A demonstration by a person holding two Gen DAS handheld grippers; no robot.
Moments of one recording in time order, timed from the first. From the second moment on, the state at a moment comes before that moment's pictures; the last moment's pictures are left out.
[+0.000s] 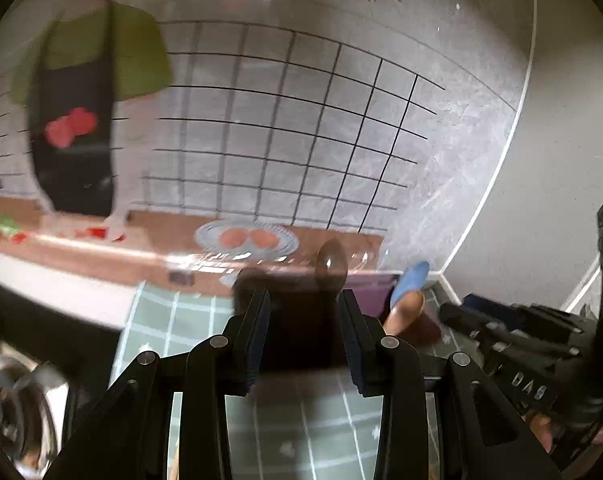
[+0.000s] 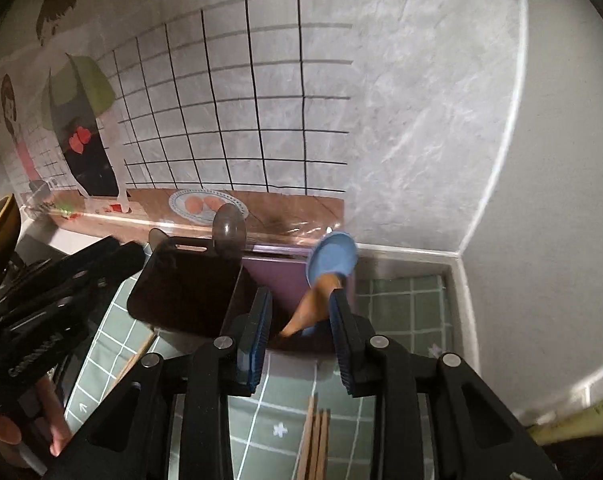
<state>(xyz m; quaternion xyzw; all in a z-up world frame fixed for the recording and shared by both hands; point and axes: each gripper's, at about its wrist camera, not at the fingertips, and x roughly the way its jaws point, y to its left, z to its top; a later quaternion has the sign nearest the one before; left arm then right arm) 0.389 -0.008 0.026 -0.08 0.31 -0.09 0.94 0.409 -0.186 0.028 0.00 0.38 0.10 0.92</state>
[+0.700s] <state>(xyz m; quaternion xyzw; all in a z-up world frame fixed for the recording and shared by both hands) 0.239 0.013 -0.028 -0.06 0.40 -0.13 0.90 0.255 -0.181 0.006 -0.05 0.40 0.06 0.91</state>
